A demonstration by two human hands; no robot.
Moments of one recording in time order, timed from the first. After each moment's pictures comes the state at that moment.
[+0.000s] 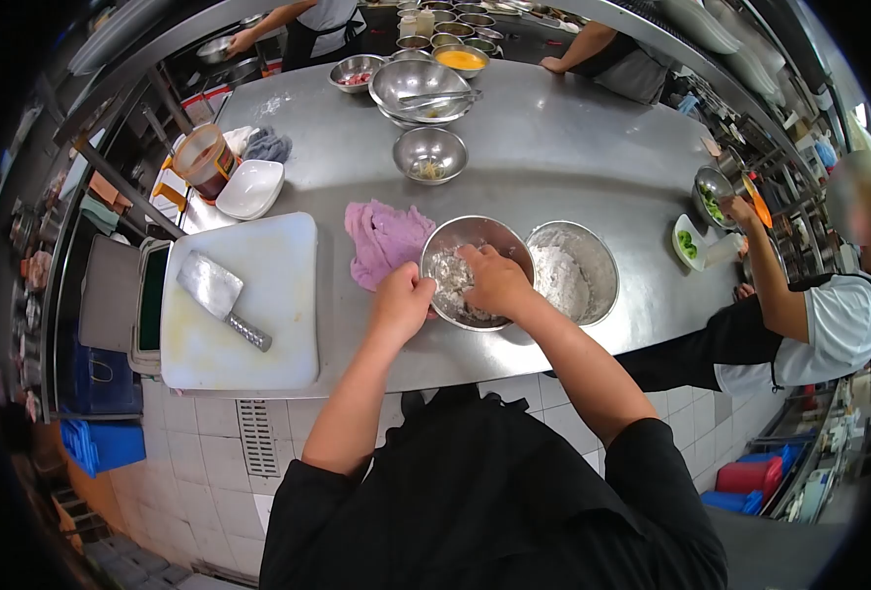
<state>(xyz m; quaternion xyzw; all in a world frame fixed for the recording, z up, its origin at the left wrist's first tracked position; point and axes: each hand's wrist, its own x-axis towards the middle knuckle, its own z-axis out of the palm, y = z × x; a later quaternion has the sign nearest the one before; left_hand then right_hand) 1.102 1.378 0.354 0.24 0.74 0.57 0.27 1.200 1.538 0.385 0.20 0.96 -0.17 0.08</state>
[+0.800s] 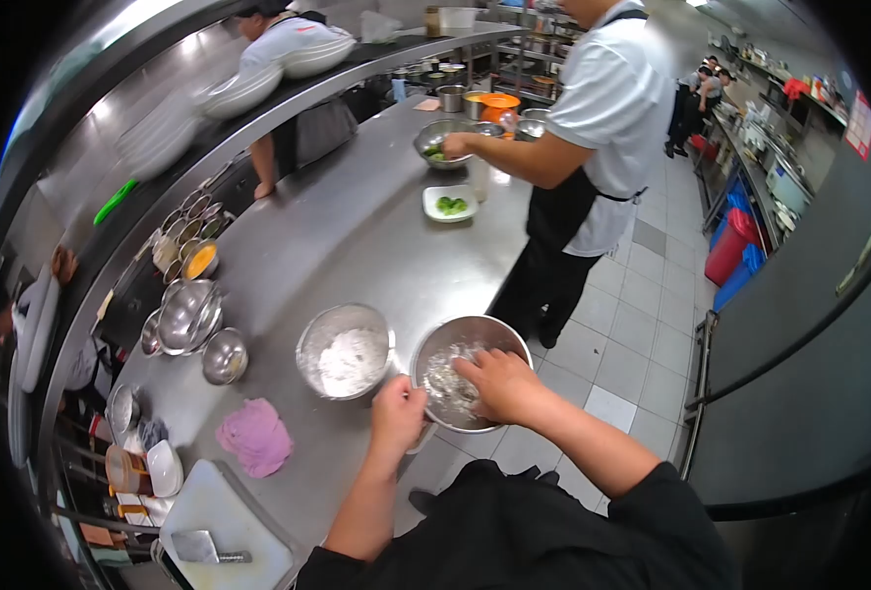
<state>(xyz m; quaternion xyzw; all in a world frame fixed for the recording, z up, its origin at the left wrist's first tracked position) 1.343 1.490 0.397 0.54 0.61 0.44 0.39 1.547 1.516 0.445 0.44 0.89 -0.10 -0.04</state>
